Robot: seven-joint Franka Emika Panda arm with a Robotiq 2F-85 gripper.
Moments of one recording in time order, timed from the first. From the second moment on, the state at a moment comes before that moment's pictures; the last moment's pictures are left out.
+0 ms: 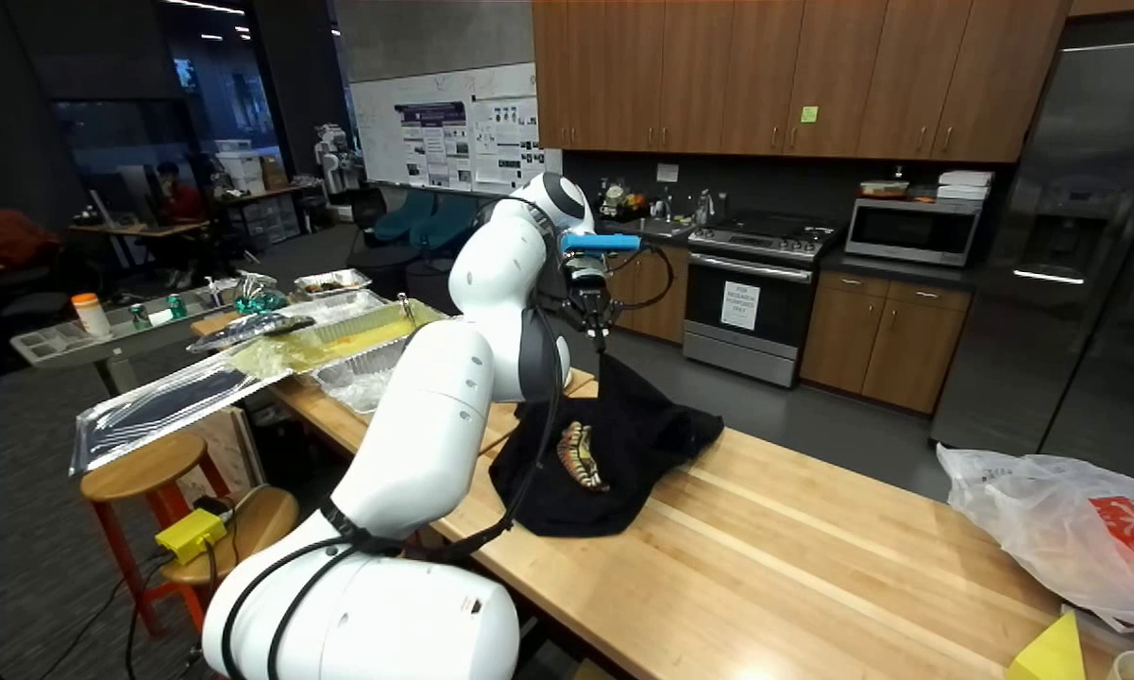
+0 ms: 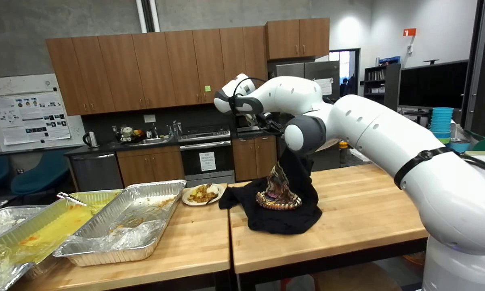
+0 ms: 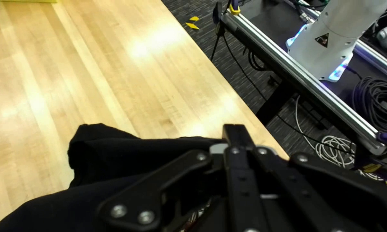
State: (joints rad) arm 0.37 1.04 -0.07 -0.37 -0.48 0.65 -0.87
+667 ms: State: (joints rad) arm 0.45 1.09 -0.07 -0.37 -0.62 0.67 -1.02
